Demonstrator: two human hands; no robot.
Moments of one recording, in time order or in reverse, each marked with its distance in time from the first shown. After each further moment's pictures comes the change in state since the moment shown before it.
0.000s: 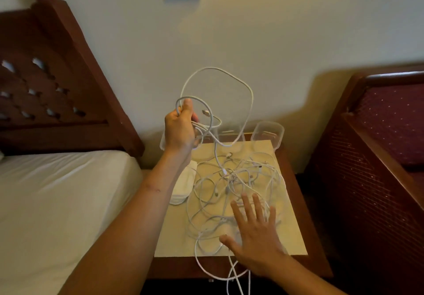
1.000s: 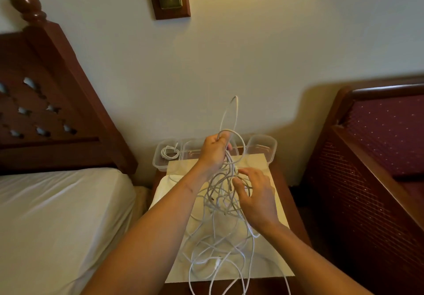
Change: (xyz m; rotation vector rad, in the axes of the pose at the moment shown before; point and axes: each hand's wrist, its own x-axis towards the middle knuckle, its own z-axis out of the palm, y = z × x) left_hand 0.021 -0.062 0.070 0.322 -0.376 -0.046; right_hand 0.080 0.019 -0.076 0.676 0.577 0.136
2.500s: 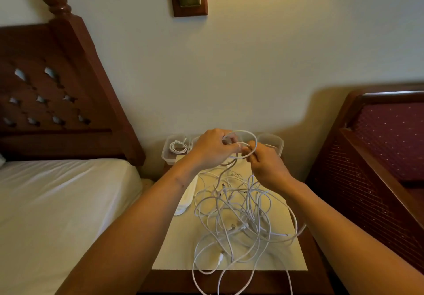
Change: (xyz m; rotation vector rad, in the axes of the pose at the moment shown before) left_hand -0.030 0.029 -0.048 0.563 -0.206 0.310; right_hand 0.069 -0.042 -0.039 -0.141 -0.324 -0.086
